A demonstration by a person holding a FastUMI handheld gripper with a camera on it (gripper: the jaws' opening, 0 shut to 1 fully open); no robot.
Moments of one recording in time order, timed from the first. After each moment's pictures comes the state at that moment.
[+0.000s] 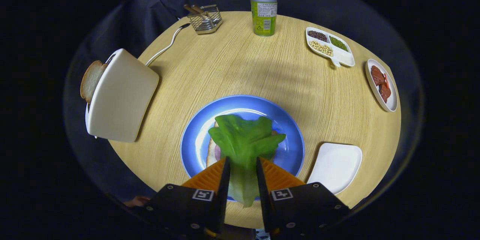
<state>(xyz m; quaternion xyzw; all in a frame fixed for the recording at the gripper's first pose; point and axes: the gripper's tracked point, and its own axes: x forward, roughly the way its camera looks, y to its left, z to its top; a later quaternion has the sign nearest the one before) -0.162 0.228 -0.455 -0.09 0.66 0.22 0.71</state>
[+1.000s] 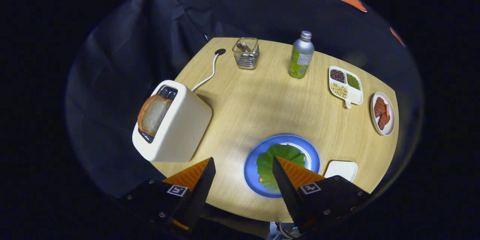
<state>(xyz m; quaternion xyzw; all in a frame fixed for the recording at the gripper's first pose) -0.134 0.356 -0.319 -0.04 0.63 0.28 0.73</state>
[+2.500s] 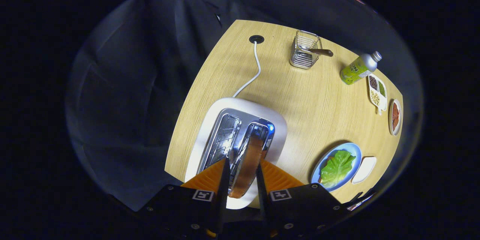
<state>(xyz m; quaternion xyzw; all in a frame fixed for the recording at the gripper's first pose) -0.162 0.552 -0.331 -0.09 0.71 0.23 0.66</state>
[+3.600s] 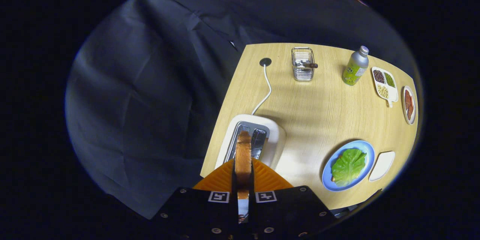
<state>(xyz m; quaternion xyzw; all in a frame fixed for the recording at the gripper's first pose) -0.126 0.506 -0.232 0.09 0.65 0.29 0.70</state>
